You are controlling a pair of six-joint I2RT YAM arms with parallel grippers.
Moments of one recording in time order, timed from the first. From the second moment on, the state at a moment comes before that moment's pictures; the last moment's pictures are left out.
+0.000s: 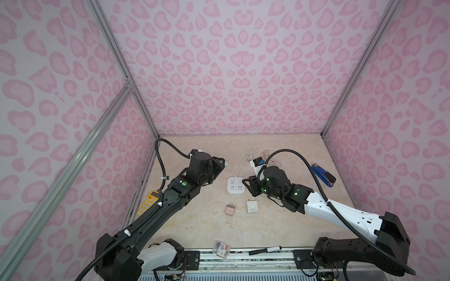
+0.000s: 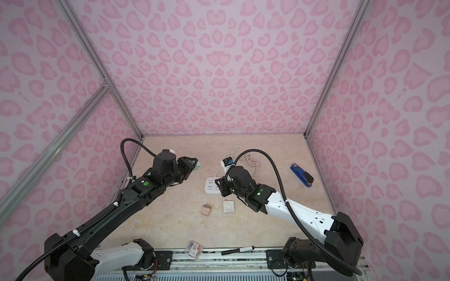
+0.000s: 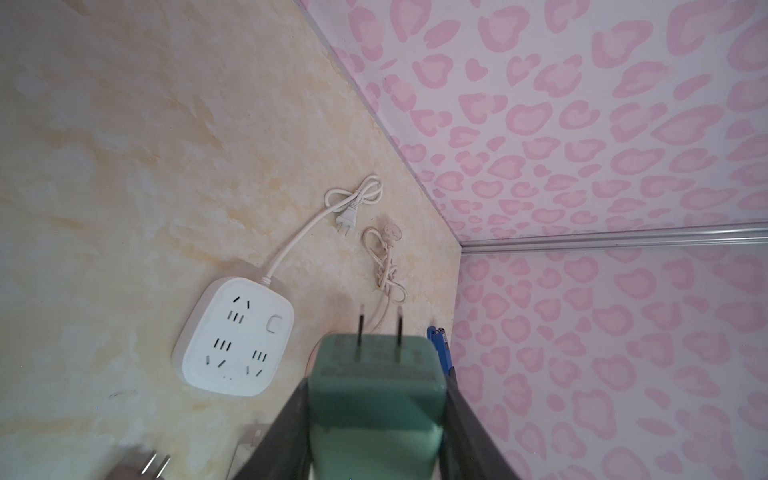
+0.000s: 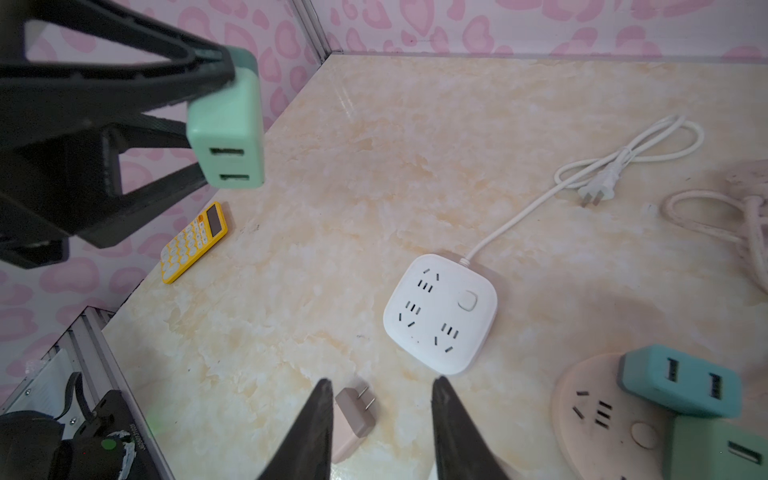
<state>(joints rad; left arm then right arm) -0.58 1.19 0.99 -0.29 -0.01 -1.22 0.92 1.28 0.92 -0.14 0.05 0.39</state>
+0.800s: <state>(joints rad) -0.62 1.16 0.89 -0.13 0.01 -1.43 0.95 1.26 0.81 0.11 0.14 0.38</state>
